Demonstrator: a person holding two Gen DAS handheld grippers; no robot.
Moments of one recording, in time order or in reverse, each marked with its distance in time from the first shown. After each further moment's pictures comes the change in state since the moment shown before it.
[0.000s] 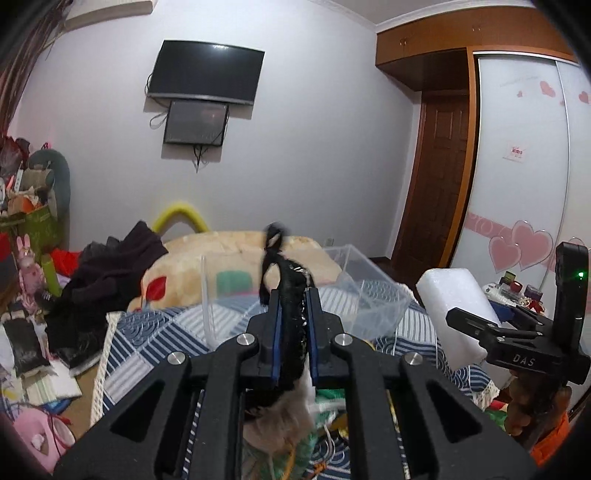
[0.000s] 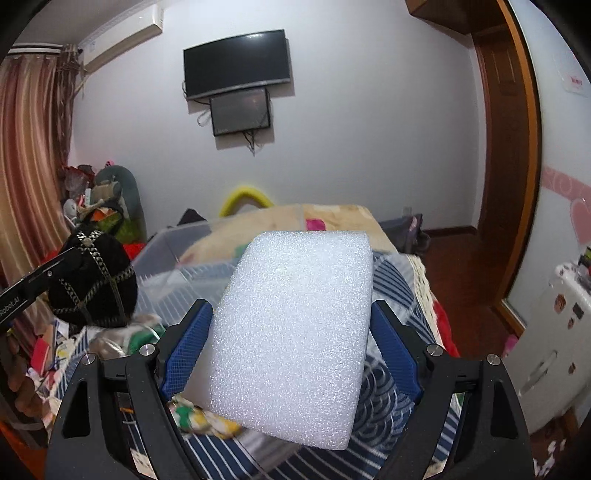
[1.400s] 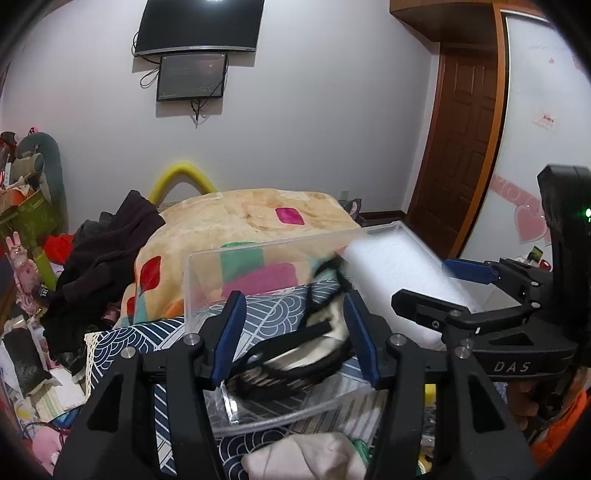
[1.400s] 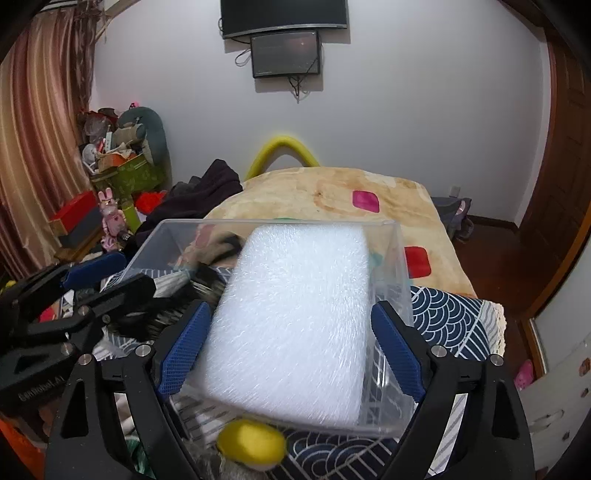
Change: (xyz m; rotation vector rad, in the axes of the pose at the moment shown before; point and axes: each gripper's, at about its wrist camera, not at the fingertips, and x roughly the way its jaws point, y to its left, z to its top) left arm 0.119 0.020 0.027 0.025 0.224 0.045; right arm 0.099 0.036 0.044 -0.140 0.235 0.122
